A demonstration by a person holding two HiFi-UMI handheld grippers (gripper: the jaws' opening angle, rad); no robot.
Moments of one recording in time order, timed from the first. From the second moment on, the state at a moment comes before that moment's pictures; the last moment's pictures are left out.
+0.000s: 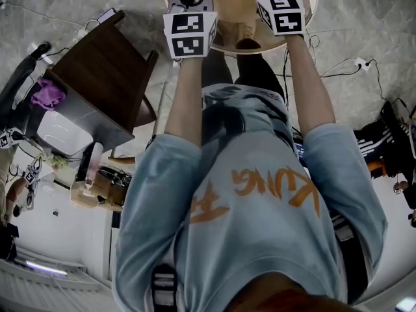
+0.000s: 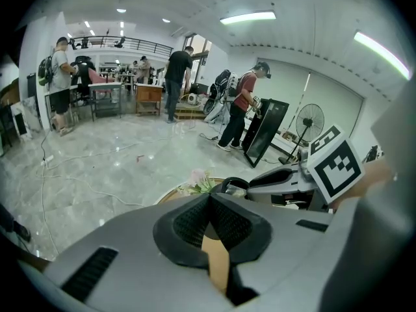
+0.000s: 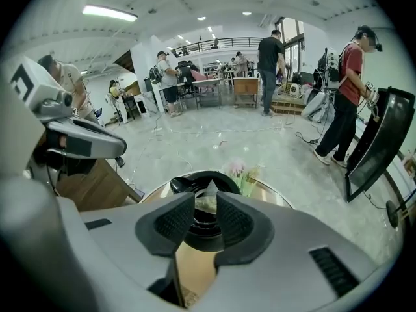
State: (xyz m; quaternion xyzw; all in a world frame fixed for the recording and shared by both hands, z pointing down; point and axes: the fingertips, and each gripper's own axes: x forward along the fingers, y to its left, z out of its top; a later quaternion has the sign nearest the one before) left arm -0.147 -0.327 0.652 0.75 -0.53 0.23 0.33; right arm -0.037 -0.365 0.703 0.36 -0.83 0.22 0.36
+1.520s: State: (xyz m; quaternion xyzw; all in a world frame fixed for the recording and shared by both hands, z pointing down) left arm -0.078 -0.290 0.429 0.72 -0.66 0.08 0.19; right arm 0.059 -0.332 0.440 0.42 -0.88 0.19 0.10
